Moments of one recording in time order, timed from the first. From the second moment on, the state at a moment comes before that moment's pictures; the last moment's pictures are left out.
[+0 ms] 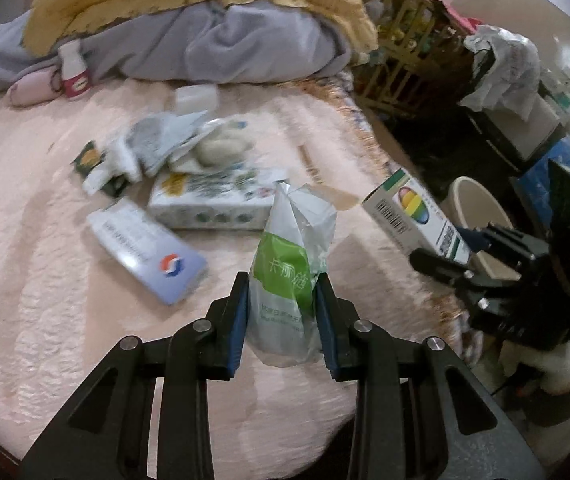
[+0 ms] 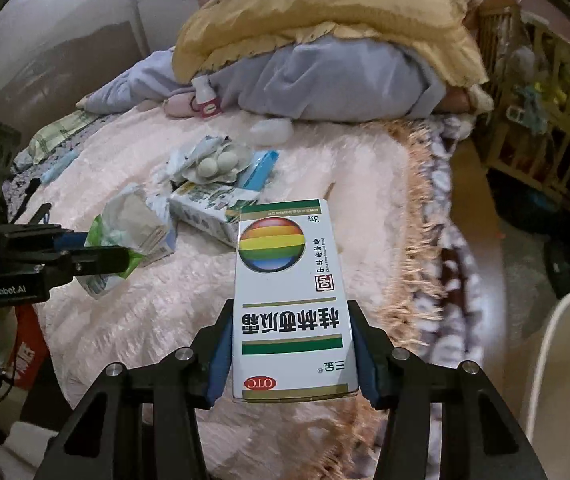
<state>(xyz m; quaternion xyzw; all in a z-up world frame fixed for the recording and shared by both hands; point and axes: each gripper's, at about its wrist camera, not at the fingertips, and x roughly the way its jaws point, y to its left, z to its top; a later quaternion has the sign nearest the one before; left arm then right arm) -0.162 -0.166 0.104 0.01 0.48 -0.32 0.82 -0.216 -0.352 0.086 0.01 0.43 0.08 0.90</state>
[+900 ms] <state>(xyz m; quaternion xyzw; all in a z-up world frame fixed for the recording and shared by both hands) -0.186 -0.304 0.142 0.05 0.45 -0.41 0.79 -0.282 -0.458 0.109 0.05 0.40 -0.04 0.91</state>
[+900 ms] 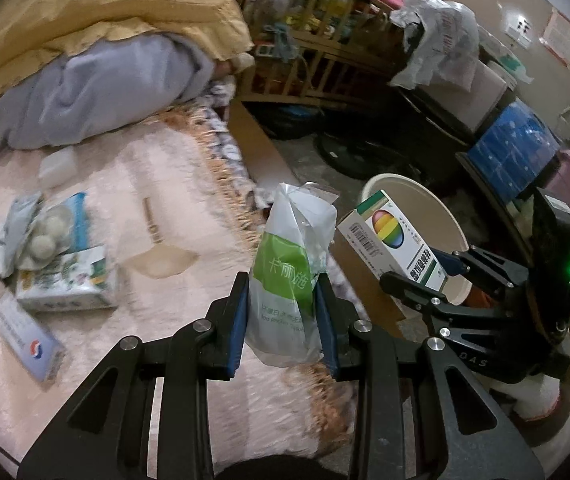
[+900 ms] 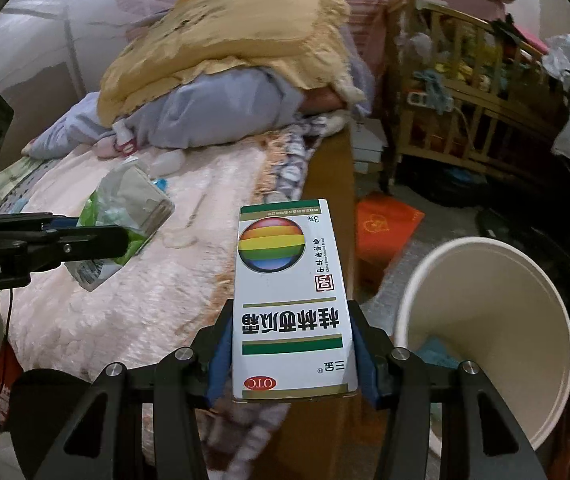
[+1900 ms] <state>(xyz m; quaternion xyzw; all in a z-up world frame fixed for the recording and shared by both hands) -0.221 -0.476 0.127 0.10 0.48 -0.48 0.73 -0.351 -0.584 0.089 0.11 0.42 -0.18 0.88</state>
